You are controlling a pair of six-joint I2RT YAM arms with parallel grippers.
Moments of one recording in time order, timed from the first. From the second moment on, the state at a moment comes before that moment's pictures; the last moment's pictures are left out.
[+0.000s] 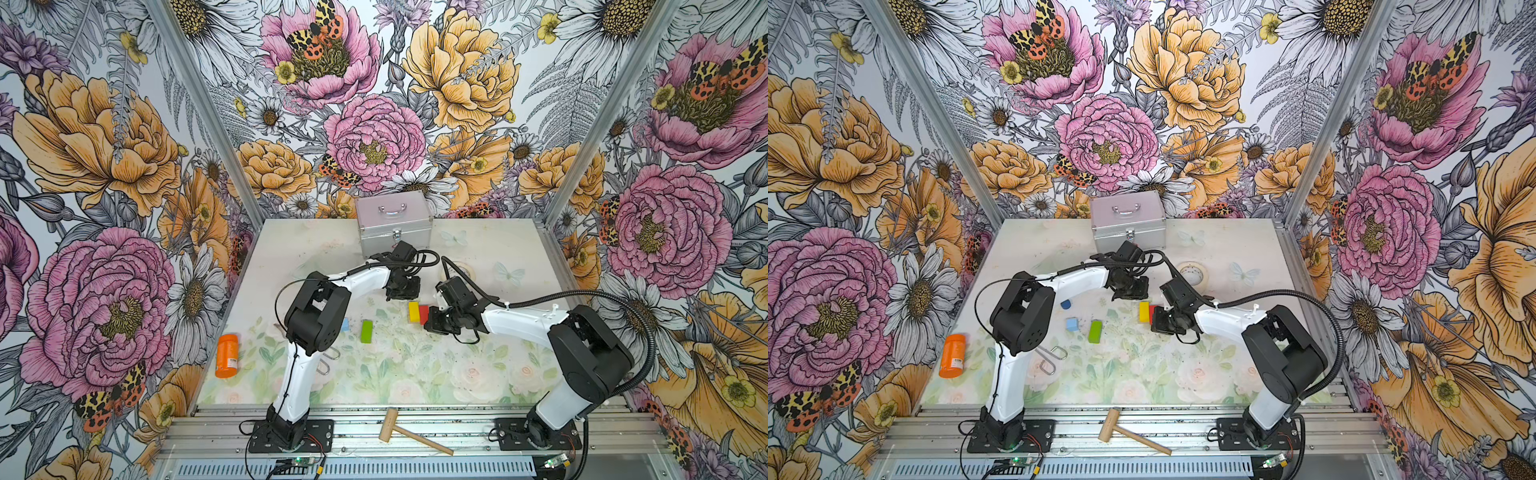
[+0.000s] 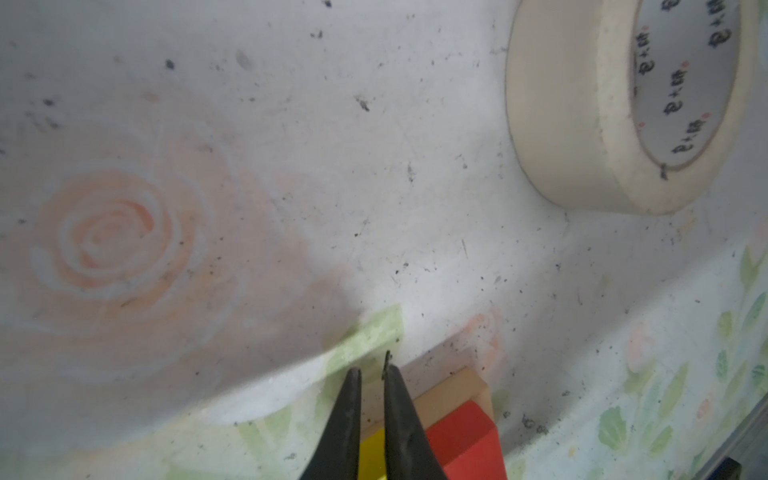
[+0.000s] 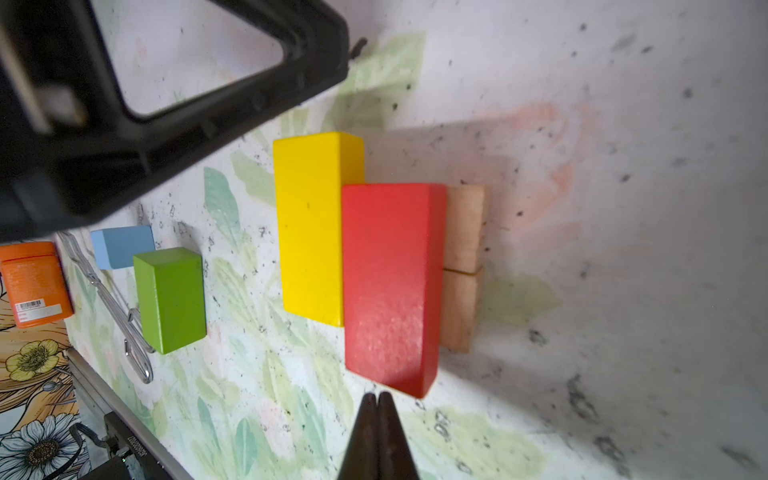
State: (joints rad) left arm -0.62 2.14 1.59 -0.59 0.23 -0.45; right arm 0.60 1.65 0.87 -0.27 -0.32 0.69
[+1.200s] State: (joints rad) left arm -0.64 2.15 1.61 -0.59 0.25 -0.45; right arm 0.60 1.68 0.90 -0.27 -0.32 0.69
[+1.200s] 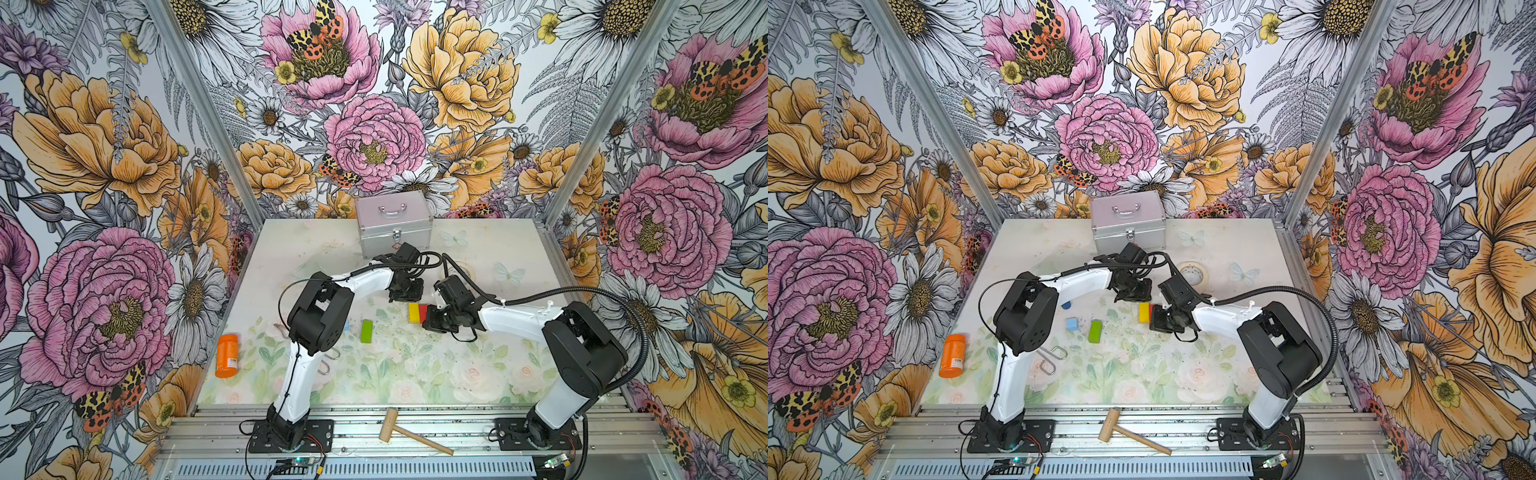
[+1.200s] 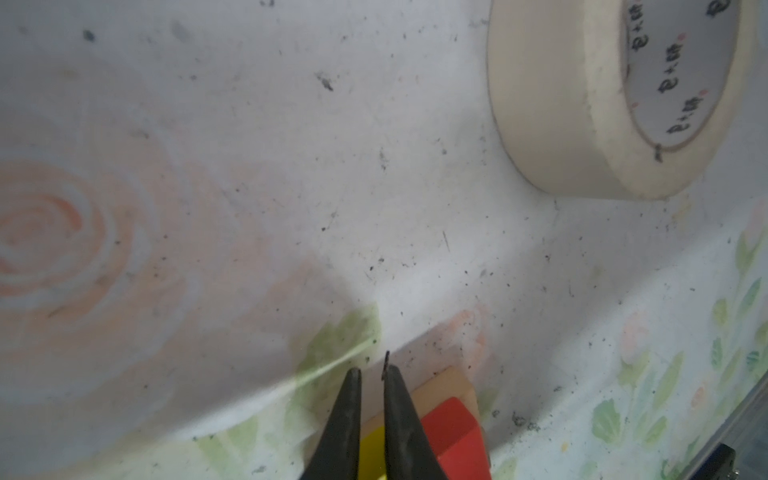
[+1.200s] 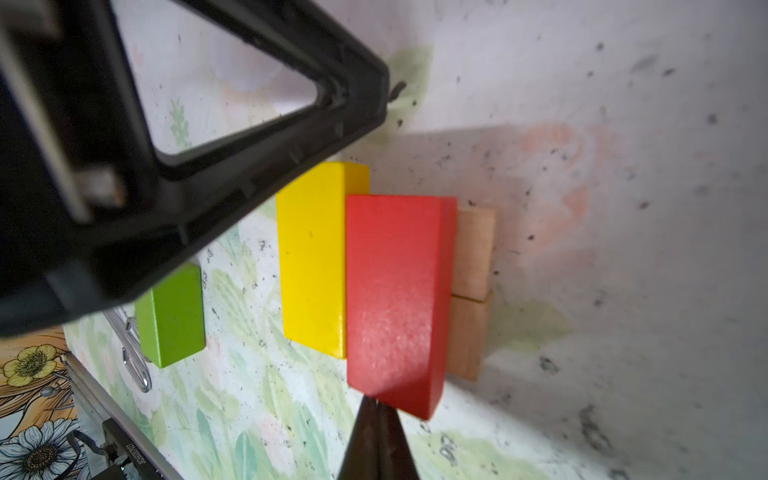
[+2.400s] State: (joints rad) left arm -0.65 2.15 1.61 -0.59 0.26 -0.45; right arm 0.60 1.68 0.90 -0.27 -0.32 0.69
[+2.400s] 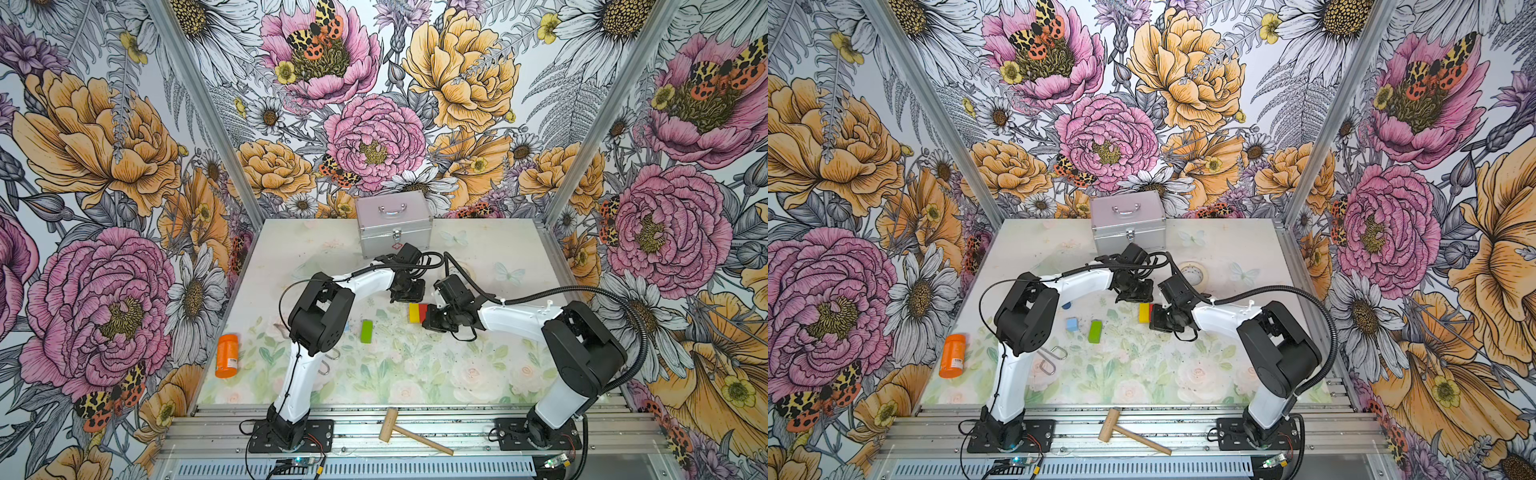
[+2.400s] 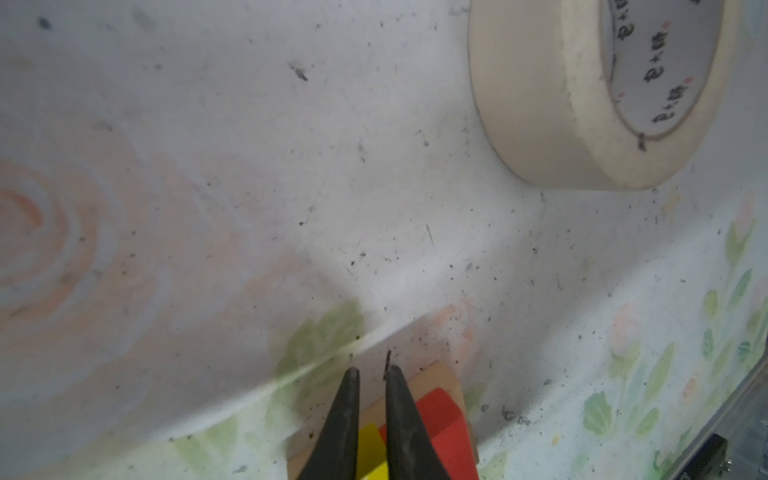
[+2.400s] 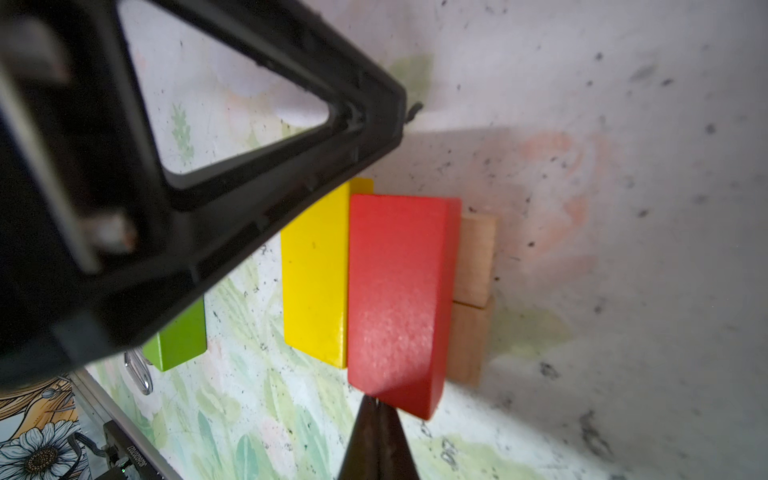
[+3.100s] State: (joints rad) left arm -0.65 2.15 1.70 -0.62 0.25 -0.45; right arm 0.60 1.55 0.90 -0.29 -0.33 0.69
